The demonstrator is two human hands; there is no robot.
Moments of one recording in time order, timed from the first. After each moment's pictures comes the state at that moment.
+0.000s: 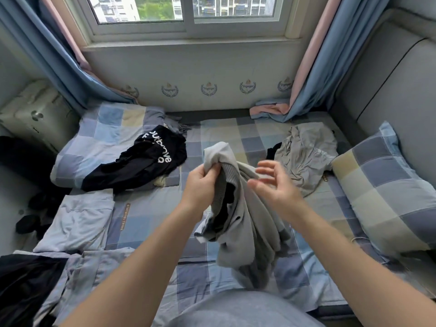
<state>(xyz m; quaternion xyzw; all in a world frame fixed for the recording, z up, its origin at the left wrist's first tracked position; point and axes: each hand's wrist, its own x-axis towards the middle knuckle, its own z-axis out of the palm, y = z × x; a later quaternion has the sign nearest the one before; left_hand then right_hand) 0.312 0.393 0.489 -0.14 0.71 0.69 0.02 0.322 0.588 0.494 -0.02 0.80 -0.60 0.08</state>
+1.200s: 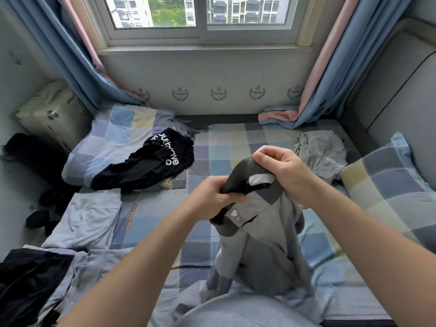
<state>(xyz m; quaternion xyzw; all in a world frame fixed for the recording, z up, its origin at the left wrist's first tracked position) 0.310 0.369 0.485 0.09 0.83 0.53 0.13 0.280 0.569 0.547 -0.14 0.71 -0.67 0.15</state>
